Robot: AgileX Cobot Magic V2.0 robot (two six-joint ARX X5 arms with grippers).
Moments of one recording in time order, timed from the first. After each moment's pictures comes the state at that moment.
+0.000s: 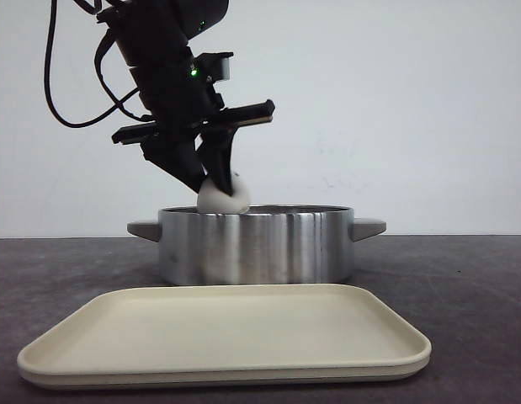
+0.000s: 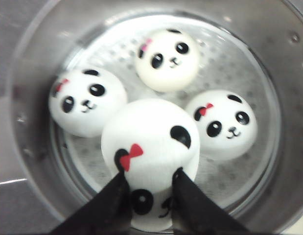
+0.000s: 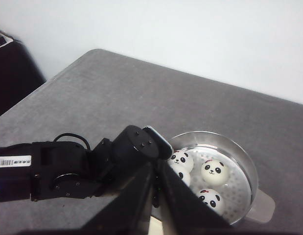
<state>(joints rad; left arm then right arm) -0.63 1.73 1.31 -0.41 -0.12 -0.23 0.94 1.36 2.02 -1.07 0.26 0.31</state>
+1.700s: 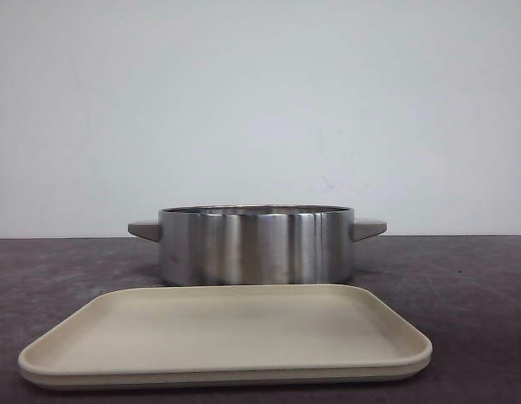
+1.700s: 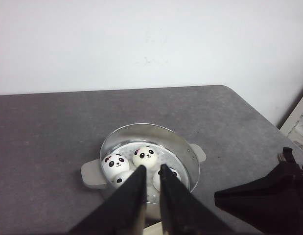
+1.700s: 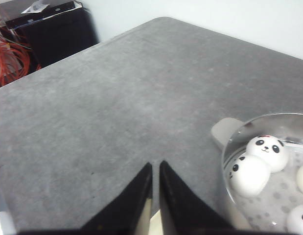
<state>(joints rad) -0.65 0.71 1.26 -0.78 -0.16 -0.25 1.06 1.26 1.09 -0.17 0.13 0.22</state>
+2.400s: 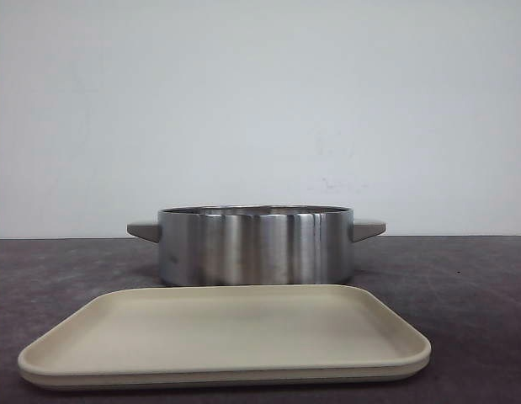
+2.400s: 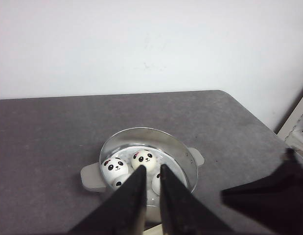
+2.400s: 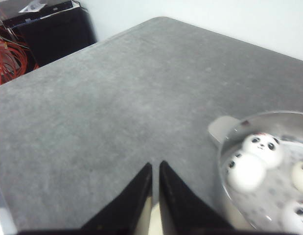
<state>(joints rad) -0.65 0.70 1.26 -0.78 -0.16 -0.25 1.04 1.20 1.09 -0.25 0.16 0.21</state>
